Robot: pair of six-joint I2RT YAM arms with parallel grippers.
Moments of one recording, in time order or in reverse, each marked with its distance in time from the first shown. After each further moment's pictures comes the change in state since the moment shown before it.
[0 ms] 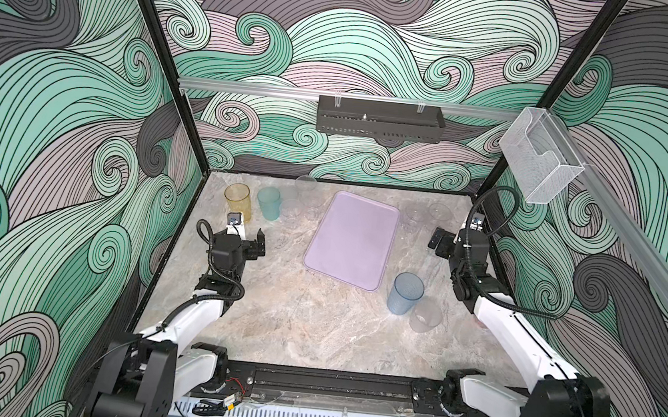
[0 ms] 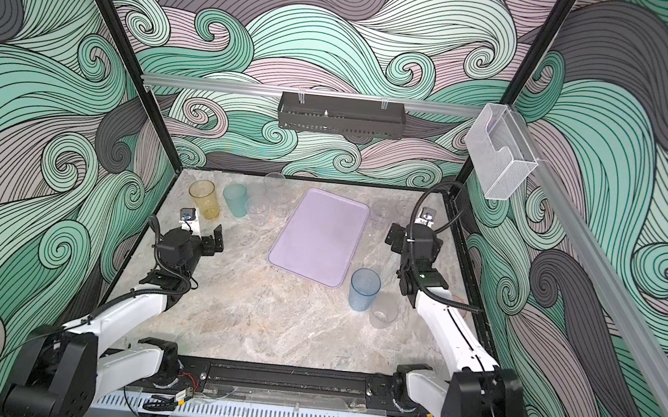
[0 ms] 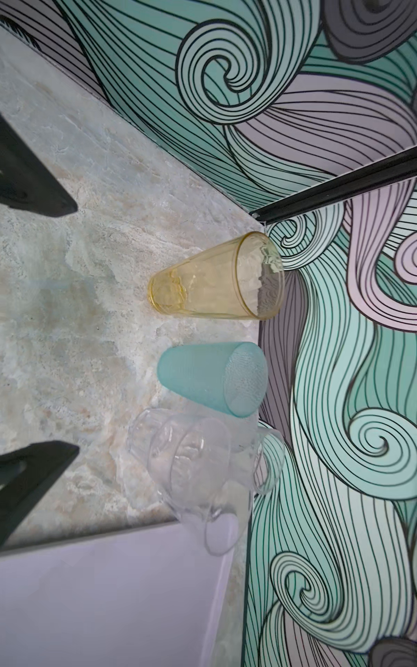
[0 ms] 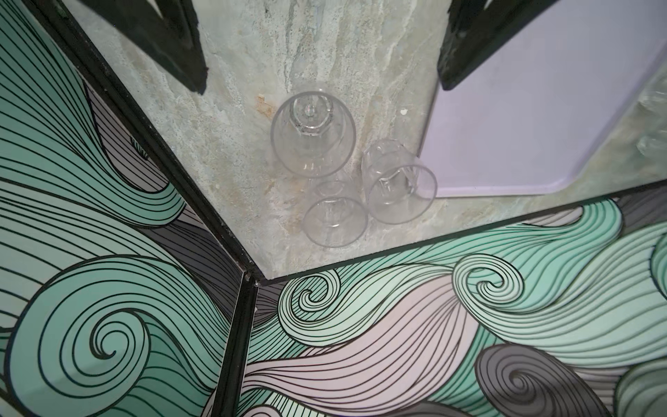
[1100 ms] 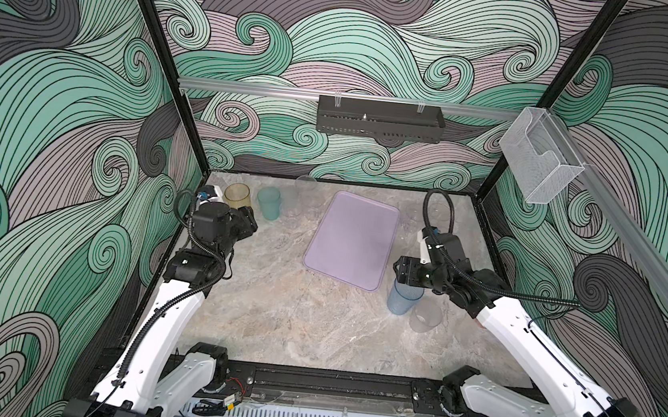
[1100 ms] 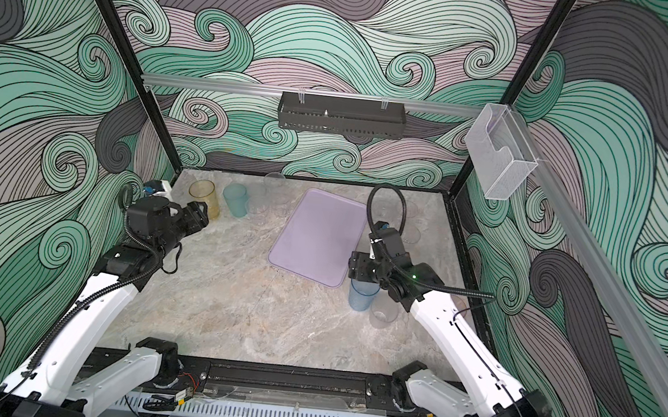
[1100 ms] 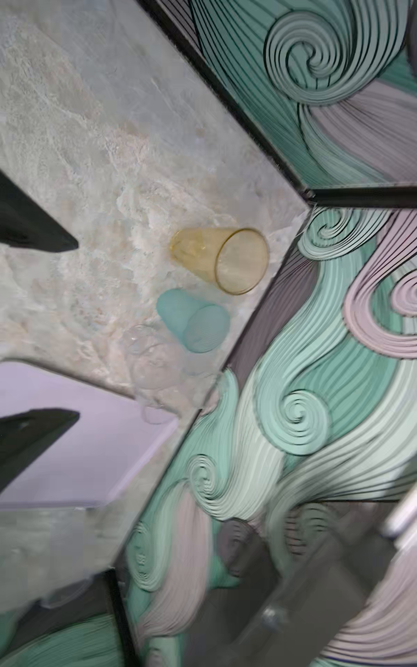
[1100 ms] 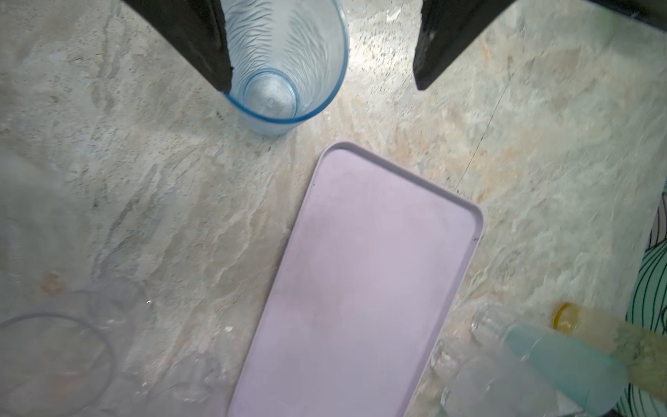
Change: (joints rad) left arm -0.004 -0.118 0.504 -0.822 0.176 -0.463; right arm 0.392 -0.048 0.227 -0.745 -0.302 0.172
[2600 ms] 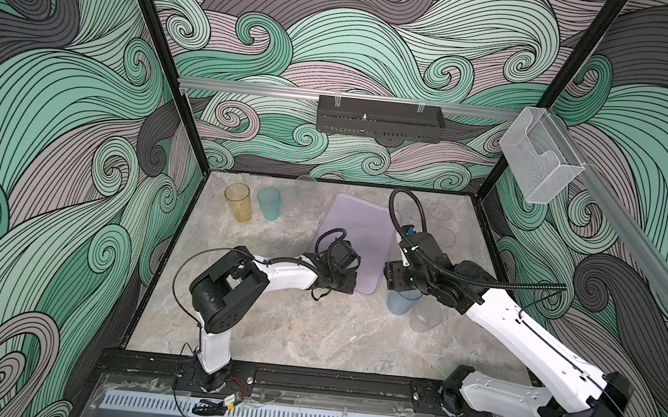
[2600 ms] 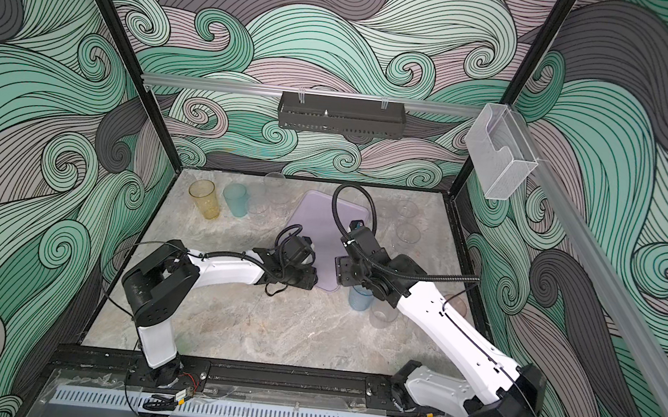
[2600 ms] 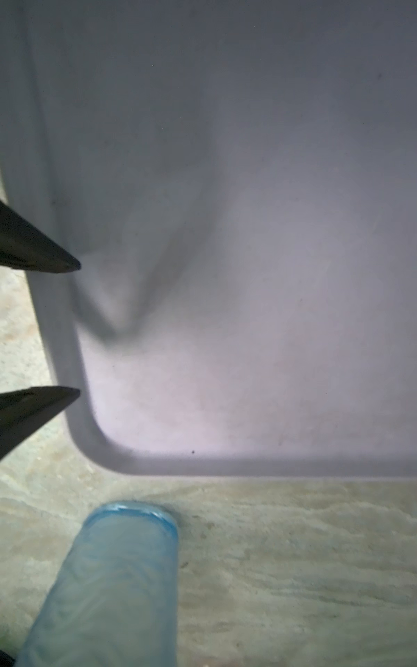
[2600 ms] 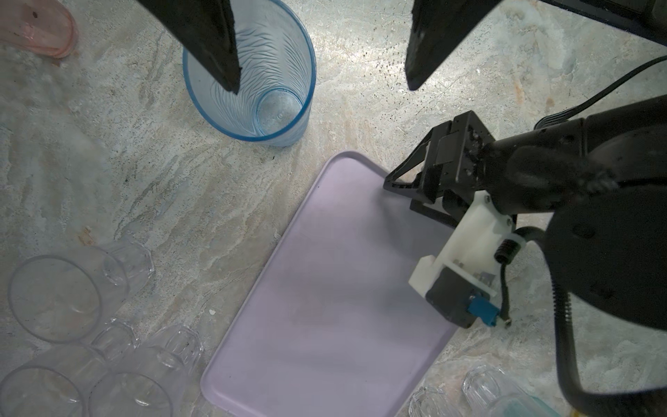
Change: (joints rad) left arm -0.690 0.851 0.103 0.245 0.121 -0.096; right arm 0.172 0.080 0.136 -0.121 0.177 -0.047
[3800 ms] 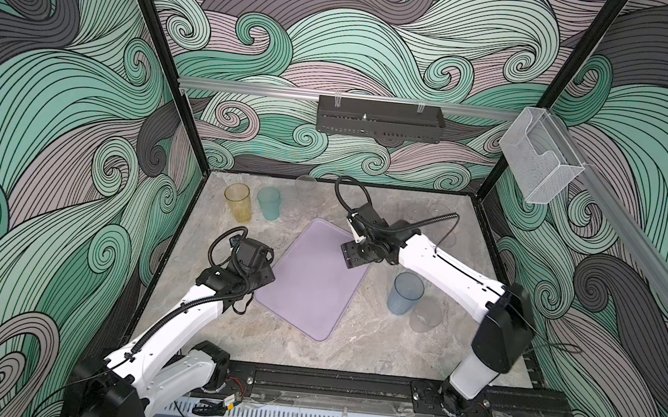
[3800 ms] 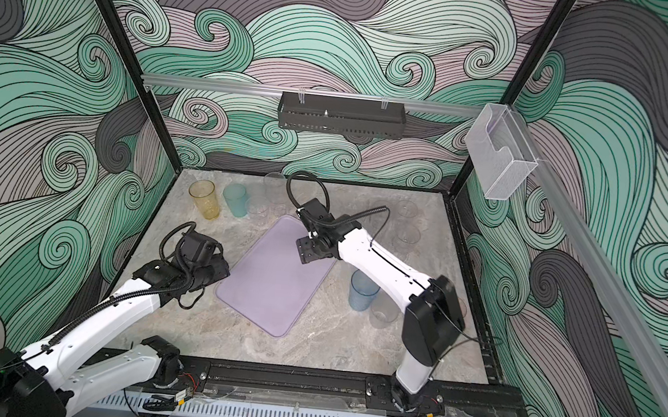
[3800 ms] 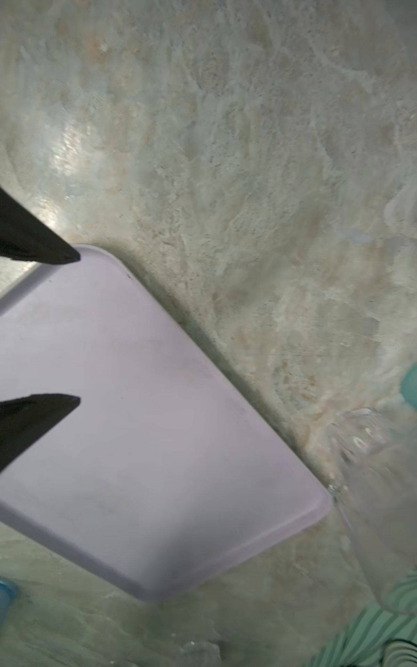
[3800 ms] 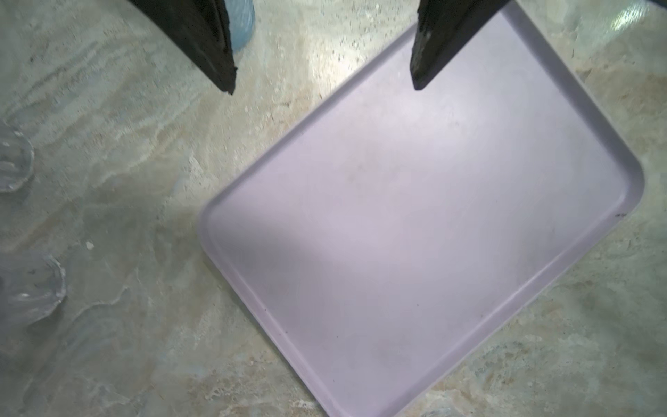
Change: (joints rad) left arm 0.417 -0.849 -0.346 -0.503 -0.233 -0.235; right arm 0.014 0.623 0.422 0.040 -0.112 -0.116
